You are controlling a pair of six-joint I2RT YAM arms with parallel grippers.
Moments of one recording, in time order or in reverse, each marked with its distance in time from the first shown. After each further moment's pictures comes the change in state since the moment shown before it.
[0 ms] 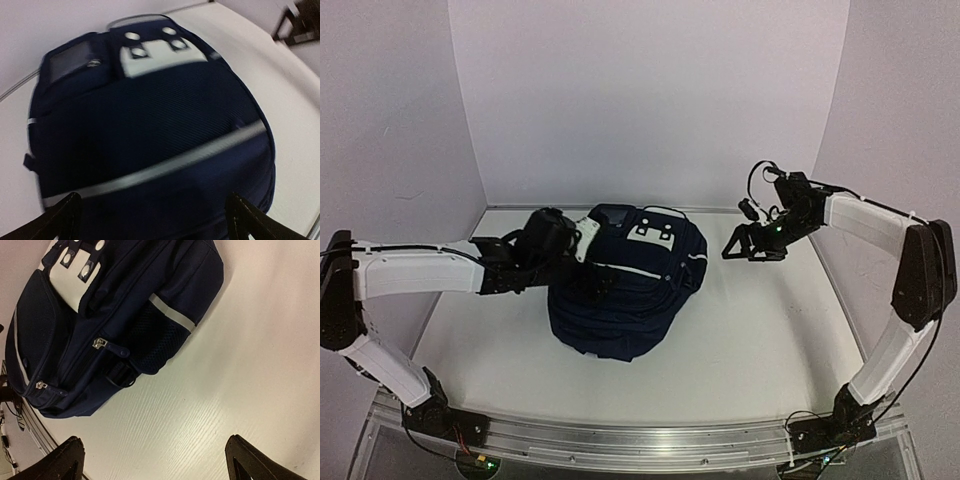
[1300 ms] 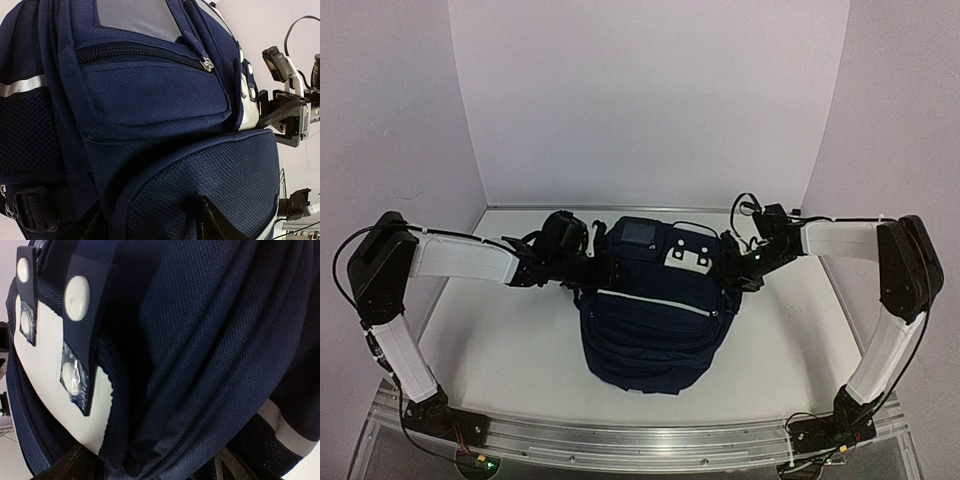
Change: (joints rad) left arm 0.132 0.248 0.060 0.182 0.399 -0.593; right arm 0.087 0.092 -0.215 0.314 -0.101 0.234
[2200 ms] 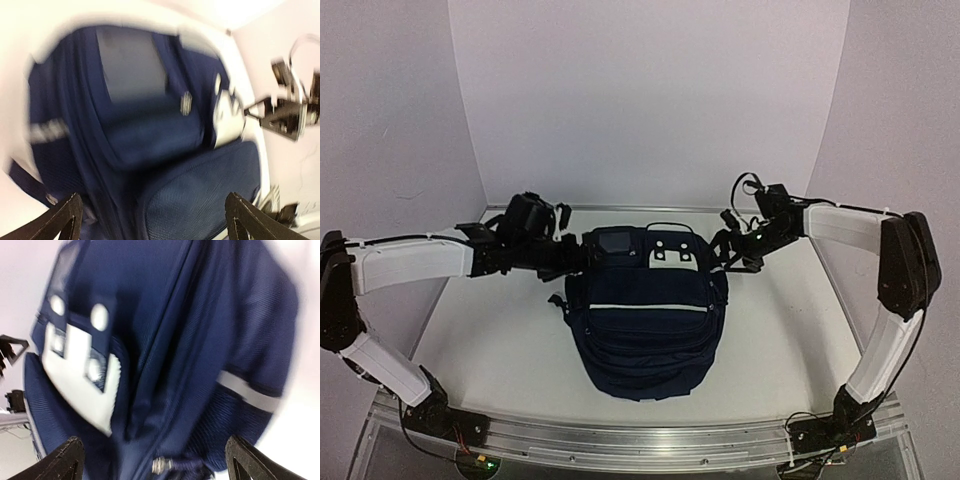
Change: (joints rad) left arm 0.065 -0.287 -0.023 -0.267 -0.112 -0.031; right arm -0.039 0.007 0.171 -0.116 -0.027 -0.047
